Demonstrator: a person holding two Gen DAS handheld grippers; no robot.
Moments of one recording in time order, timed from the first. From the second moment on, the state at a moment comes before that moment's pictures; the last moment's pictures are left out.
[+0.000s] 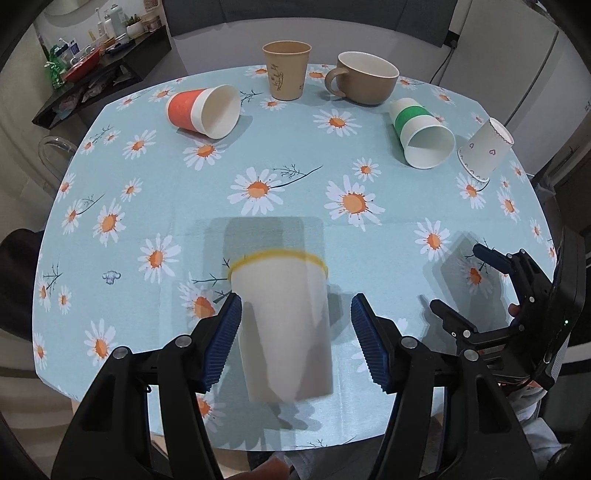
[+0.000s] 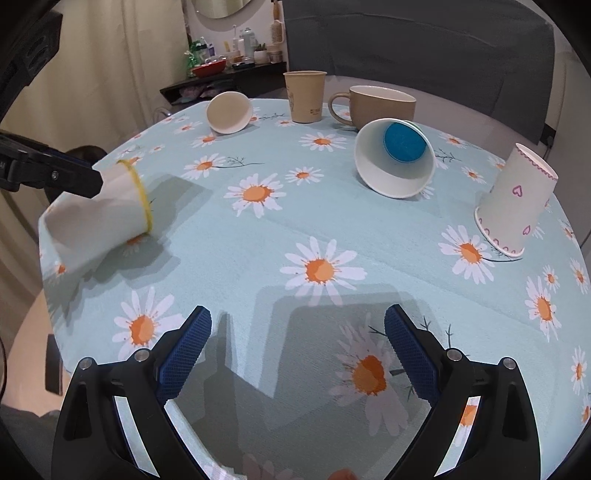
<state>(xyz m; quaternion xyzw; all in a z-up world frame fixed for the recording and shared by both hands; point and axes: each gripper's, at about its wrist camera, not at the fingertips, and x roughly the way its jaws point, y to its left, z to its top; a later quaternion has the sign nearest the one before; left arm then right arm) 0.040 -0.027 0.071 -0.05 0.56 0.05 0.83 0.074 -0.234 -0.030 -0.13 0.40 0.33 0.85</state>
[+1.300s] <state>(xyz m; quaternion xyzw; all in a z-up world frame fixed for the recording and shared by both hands) -0.007 -0.005 0.045 -0.06 0.59 0.07 0.81 0.066 -0.217 -0.035 -0.11 0.40 0.37 0.83</state>
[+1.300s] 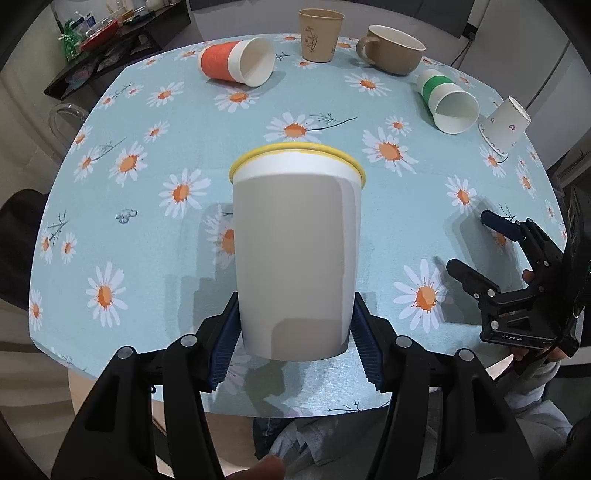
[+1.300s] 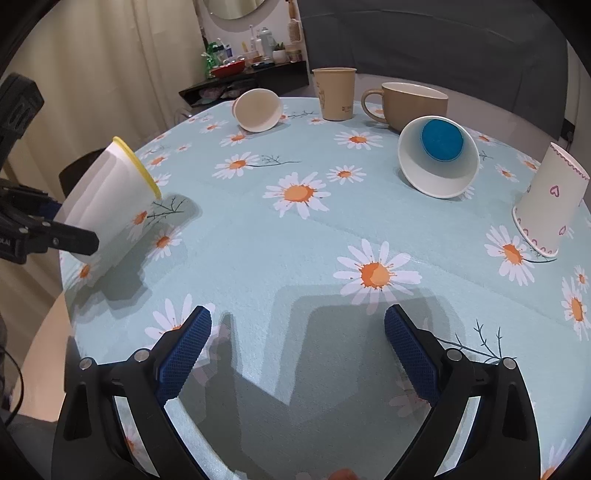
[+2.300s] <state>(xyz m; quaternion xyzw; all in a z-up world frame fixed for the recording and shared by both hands) 0.122 -0.052 0.013 0.38 0.80 -0.02 0.46 0.077 -0.221 -0.035 -0.07 0.41 0.37 0.83</state>
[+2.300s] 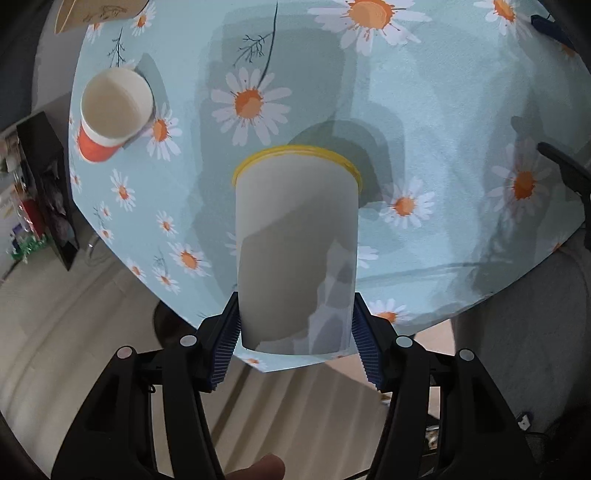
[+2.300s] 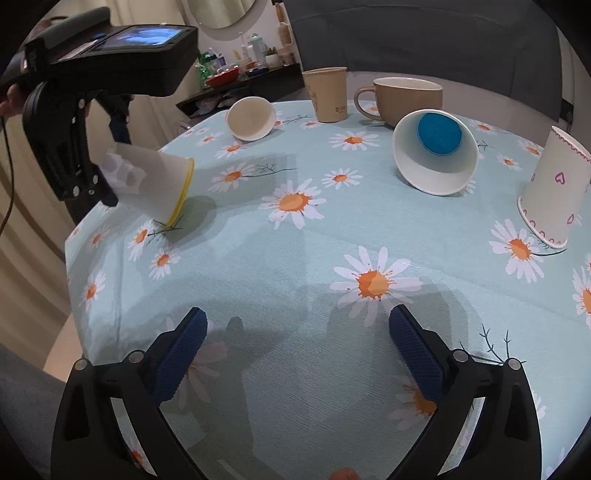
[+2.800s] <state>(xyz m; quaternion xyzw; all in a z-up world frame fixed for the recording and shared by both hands) 0.149 -0.082 -0.016 0.52 0.77 0.01 0.36 0.077 -0.220 -0.036 -0.07 0.42 0.37 0.83</state>
